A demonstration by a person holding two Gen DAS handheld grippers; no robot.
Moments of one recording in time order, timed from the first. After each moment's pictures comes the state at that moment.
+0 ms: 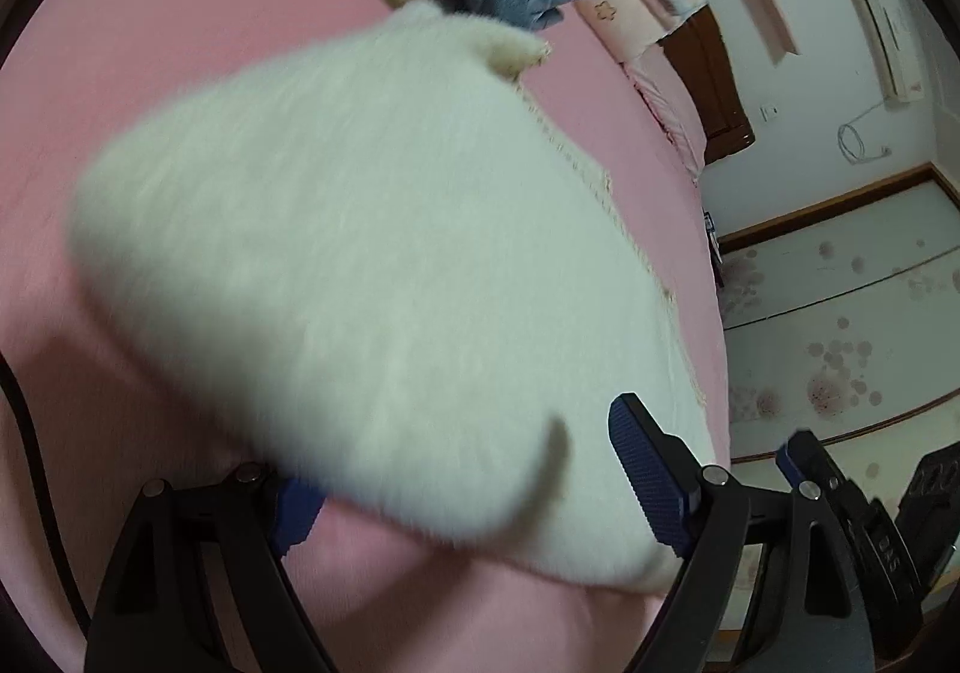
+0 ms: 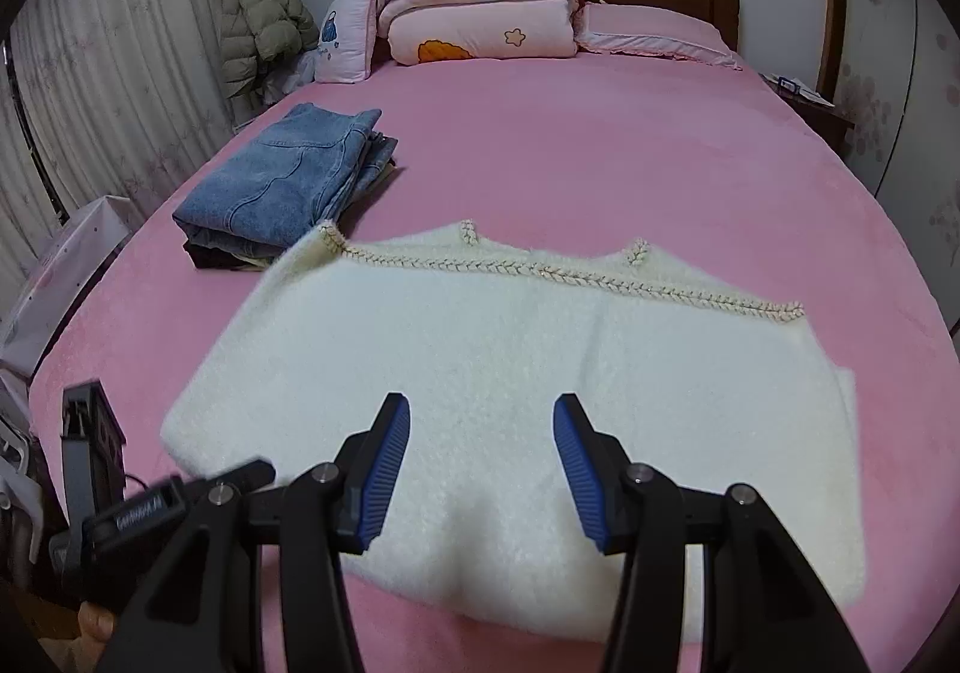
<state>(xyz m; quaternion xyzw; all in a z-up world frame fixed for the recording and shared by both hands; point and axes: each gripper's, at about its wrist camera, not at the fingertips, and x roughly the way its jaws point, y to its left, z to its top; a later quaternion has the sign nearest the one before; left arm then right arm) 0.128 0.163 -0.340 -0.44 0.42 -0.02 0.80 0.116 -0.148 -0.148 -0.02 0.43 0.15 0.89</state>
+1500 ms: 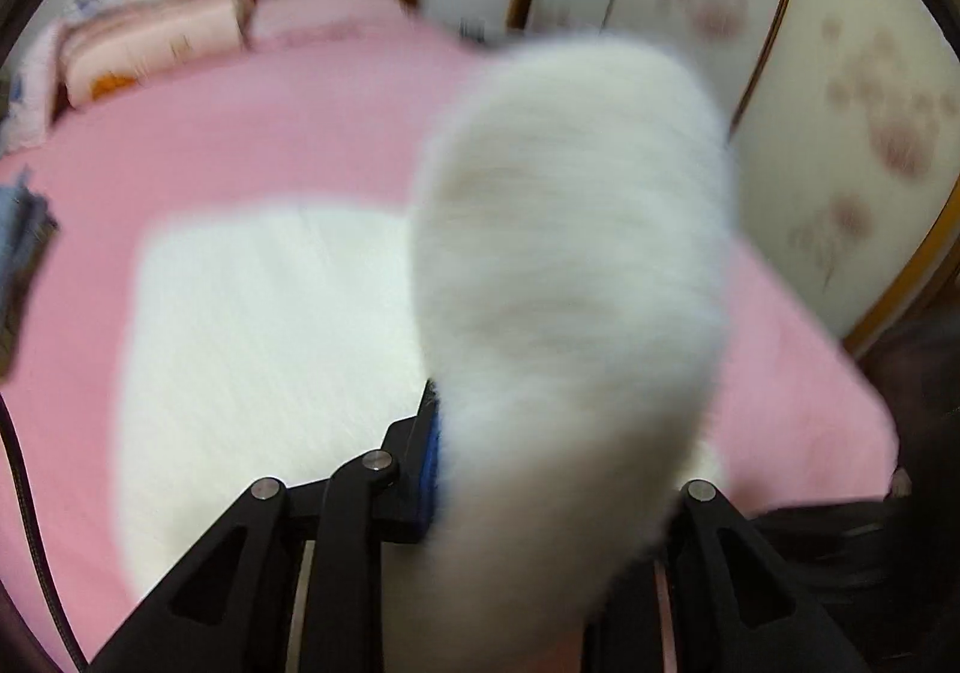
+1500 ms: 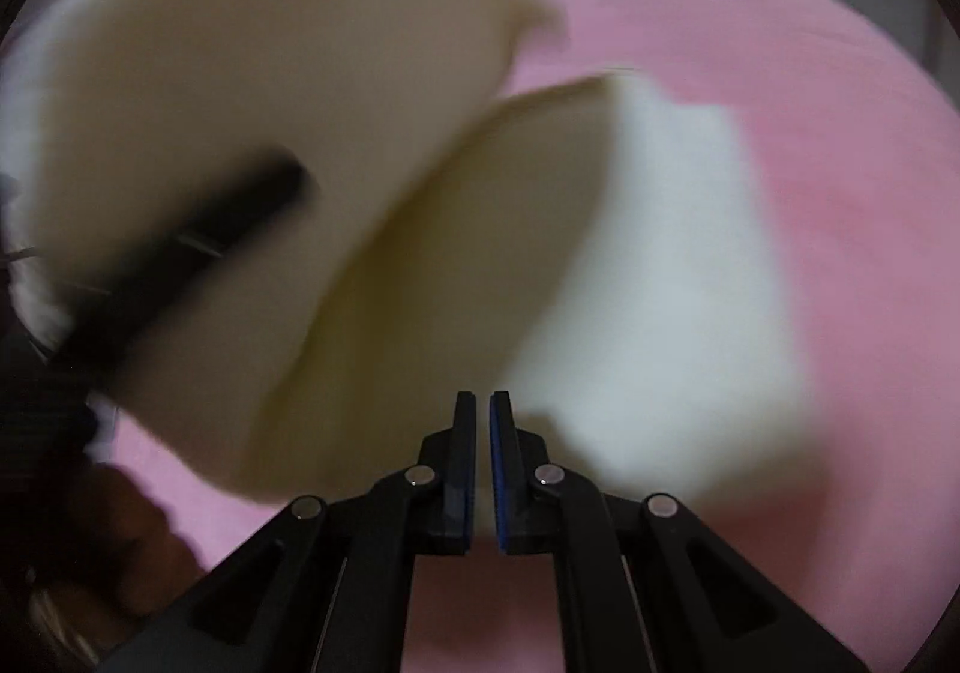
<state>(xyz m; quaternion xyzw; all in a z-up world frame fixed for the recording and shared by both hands) 0.191 -0.178 -0.258 0.01 0.44 -0.23 0.87 0.081 -0.357 -0.205 0.19 0.54 0.04 0.82</state>
